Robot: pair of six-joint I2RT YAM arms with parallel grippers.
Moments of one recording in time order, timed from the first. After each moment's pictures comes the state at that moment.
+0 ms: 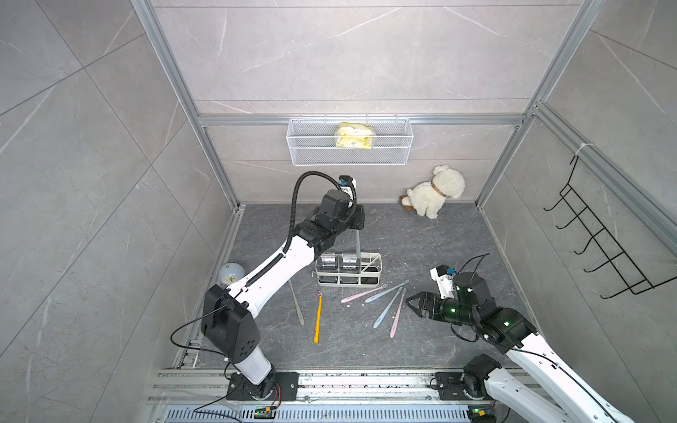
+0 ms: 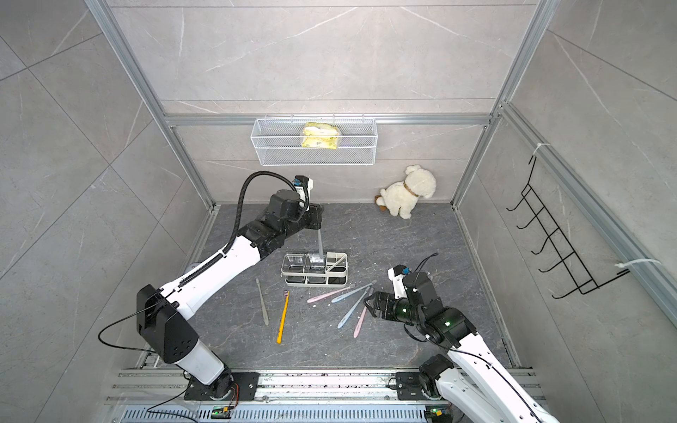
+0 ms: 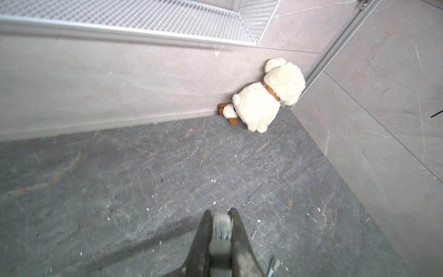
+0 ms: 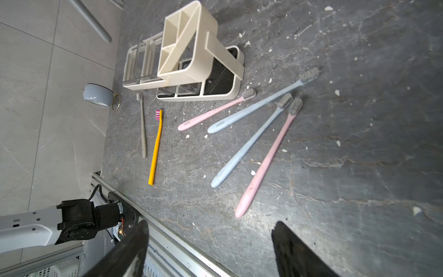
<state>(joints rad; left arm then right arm) -0.67 1.63 1.50 -0.22 -0.10 -0.29 0.49 0.70 0.63 -0.69 -0.31 0.64</state>
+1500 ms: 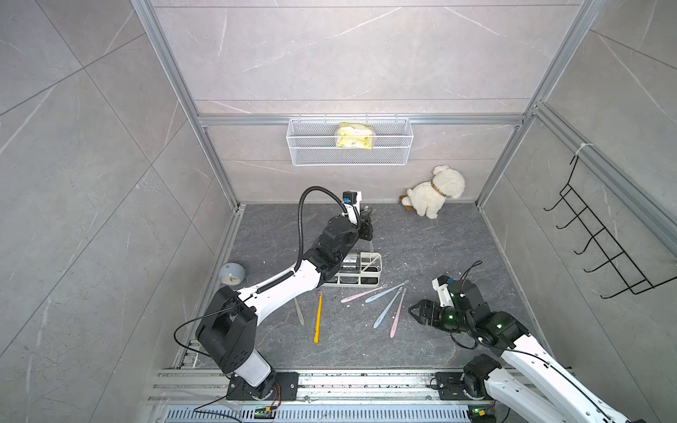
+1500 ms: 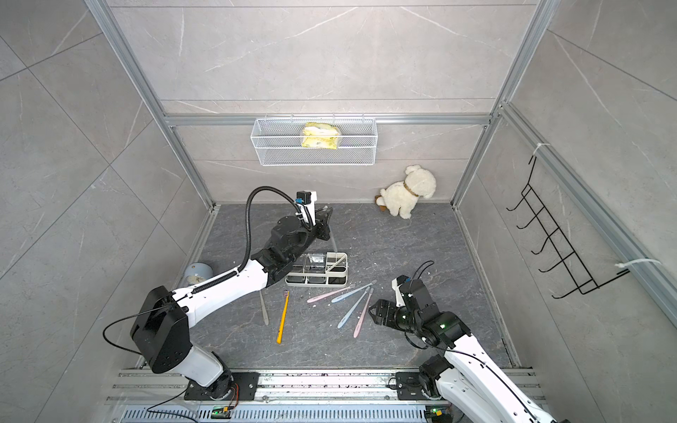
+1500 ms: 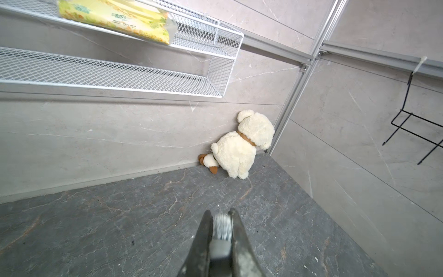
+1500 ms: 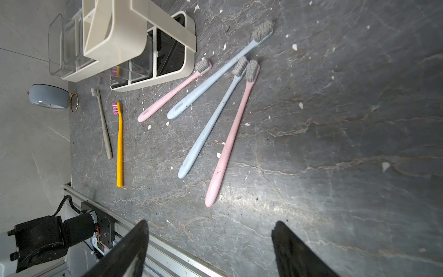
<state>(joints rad) -0.76 1.58 1.18 0.37 -0.17 -0.26 0.49 0.71 0.55 -0.71 -0.25 0.70</state>
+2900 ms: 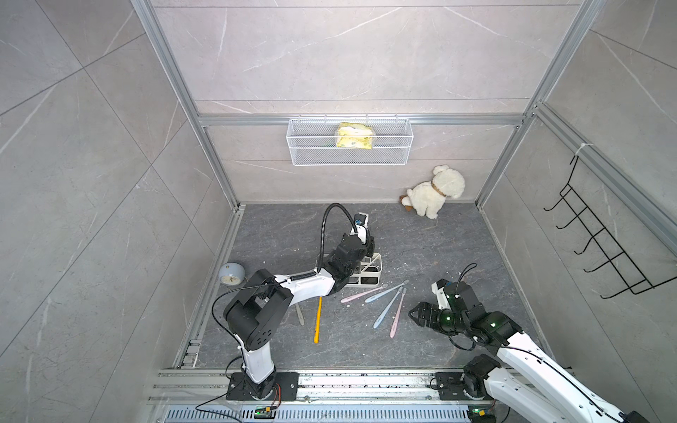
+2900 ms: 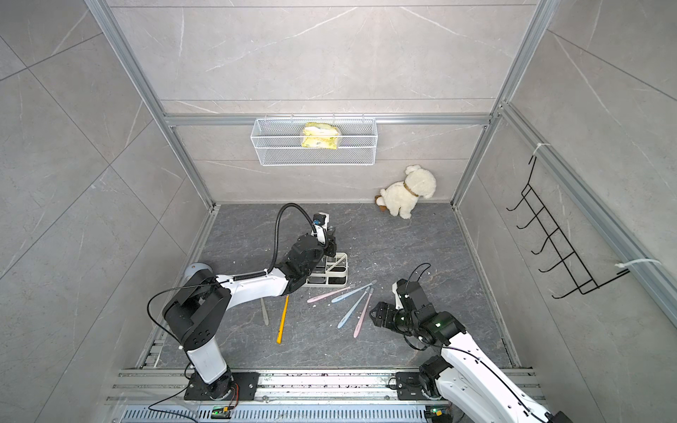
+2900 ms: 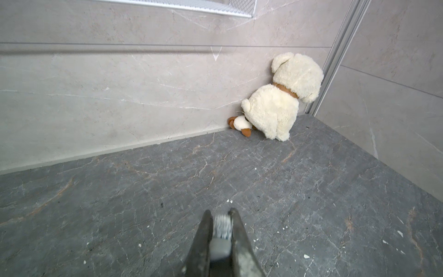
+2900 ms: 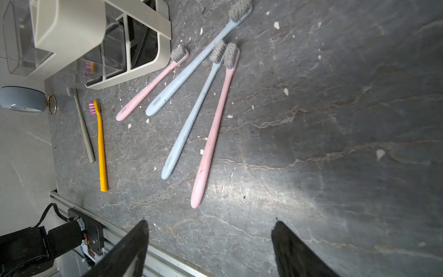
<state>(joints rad) -0.78 1.79 1.03 0.61 -0.32 -0.13 0.49 0.74 0.49 -0.70 -0.23 0.72</state>
